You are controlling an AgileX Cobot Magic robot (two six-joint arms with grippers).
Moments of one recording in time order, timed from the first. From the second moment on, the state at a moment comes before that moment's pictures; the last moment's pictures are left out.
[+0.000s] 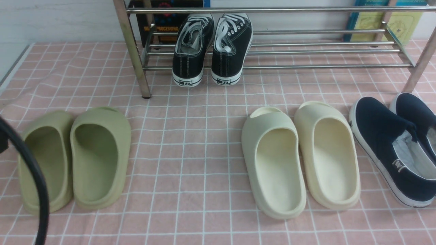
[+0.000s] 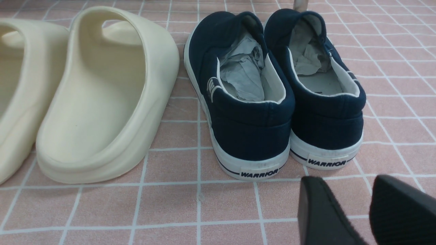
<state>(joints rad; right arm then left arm) -0.03 -0.01 0.02 -0.08 0.36 0.12 -0.52 0.54 -0.85 0.31 0.85 -0.38</state>
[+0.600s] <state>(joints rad) -0.03 -0.01 0.02 -0.08 0.36 0.12 -0.39 0.34 -0.62 0.35 0.59 -0.32</state>
